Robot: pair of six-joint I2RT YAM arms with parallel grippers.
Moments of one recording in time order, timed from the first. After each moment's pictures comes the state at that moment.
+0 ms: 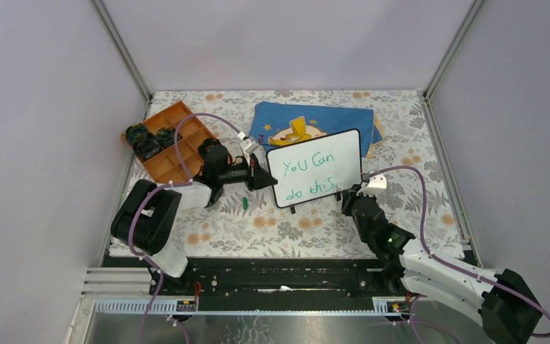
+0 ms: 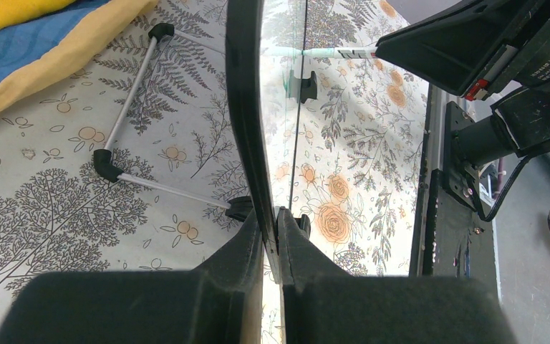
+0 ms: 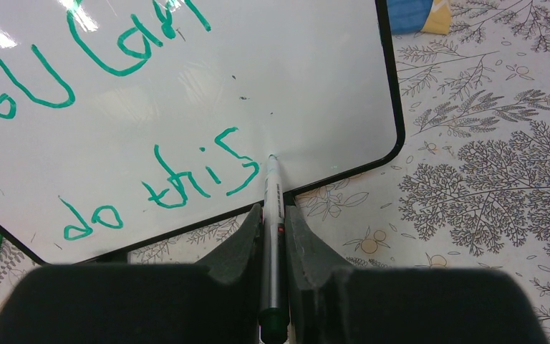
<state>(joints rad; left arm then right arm) -0.36 1.62 0.62 0.69 0.89 -0.28 0.78 0.78 0.23 0.16 0.64 0.49</state>
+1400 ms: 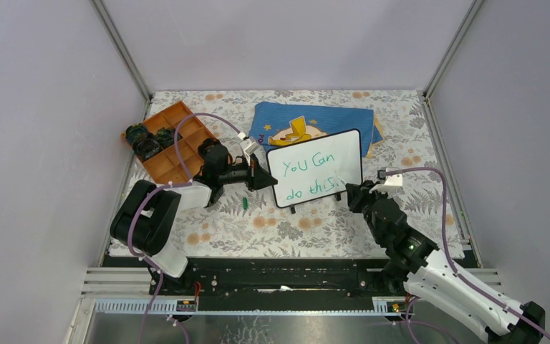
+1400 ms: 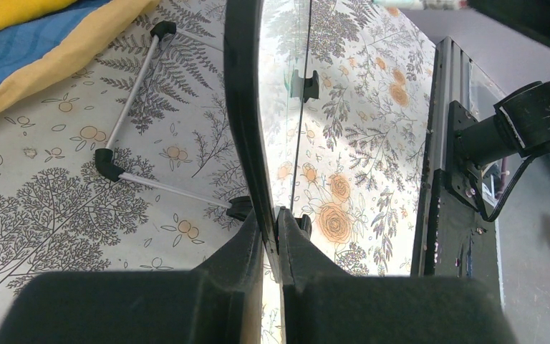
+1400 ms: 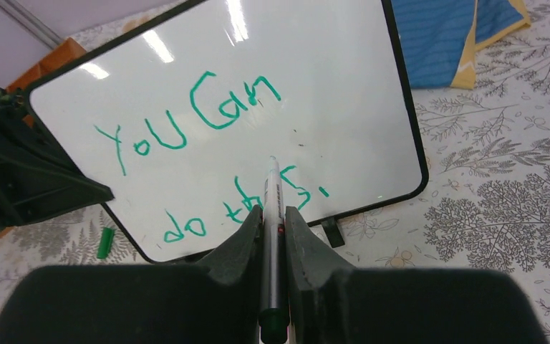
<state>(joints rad) -0.36 1.61 0.62 0.68 0.88 -0.27 0.78 0.53 0.34 -0.07 0.57 0.50</state>
